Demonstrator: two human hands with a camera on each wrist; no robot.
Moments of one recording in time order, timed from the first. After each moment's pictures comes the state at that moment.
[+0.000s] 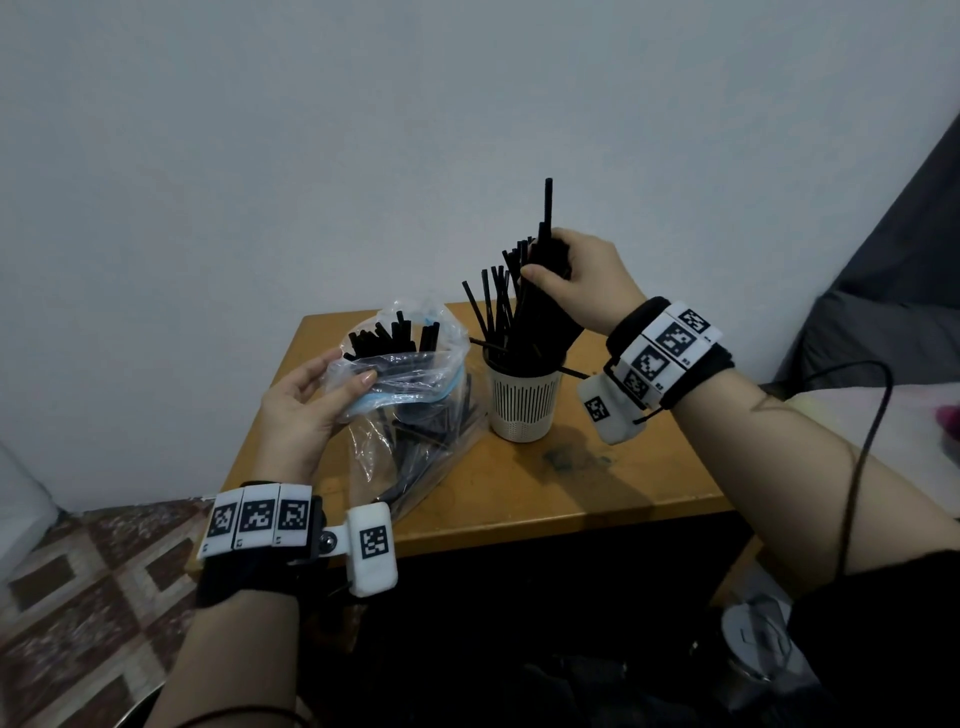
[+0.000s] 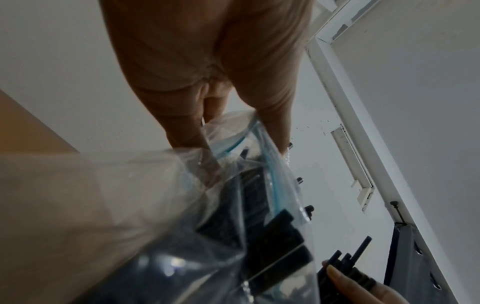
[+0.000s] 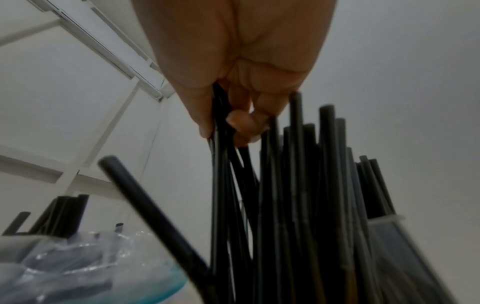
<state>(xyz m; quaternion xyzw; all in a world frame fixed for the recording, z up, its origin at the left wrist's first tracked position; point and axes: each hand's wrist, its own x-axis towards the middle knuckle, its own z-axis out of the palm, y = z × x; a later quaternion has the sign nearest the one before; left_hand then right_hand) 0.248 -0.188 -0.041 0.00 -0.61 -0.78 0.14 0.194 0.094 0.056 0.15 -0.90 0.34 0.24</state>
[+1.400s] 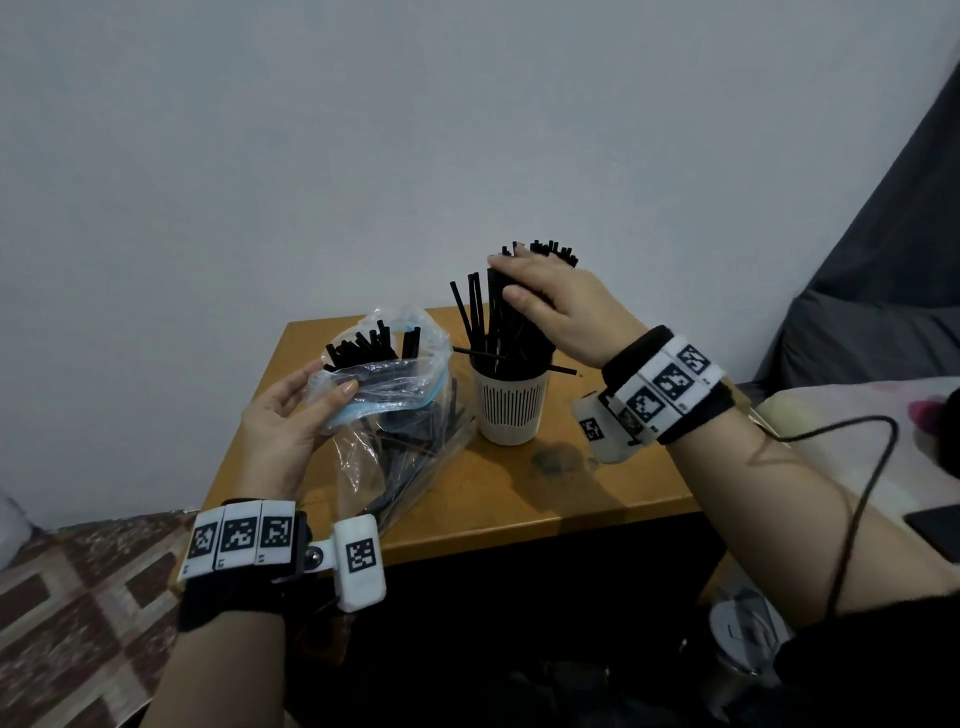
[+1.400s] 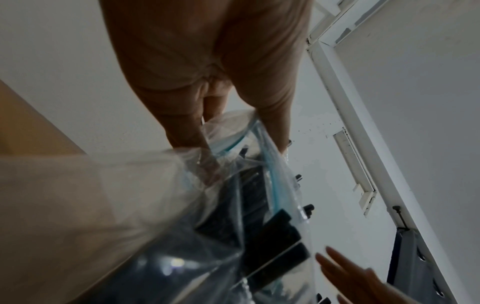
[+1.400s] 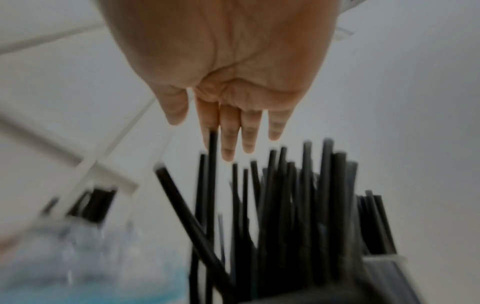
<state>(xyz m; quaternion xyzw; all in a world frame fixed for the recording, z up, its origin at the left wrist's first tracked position) 0.251 -0.189 -0.043 0.01 -0.60 -0.79 0.15 0.229 0.094 0.050 0.26 -0.91 0.25 0.21</state>
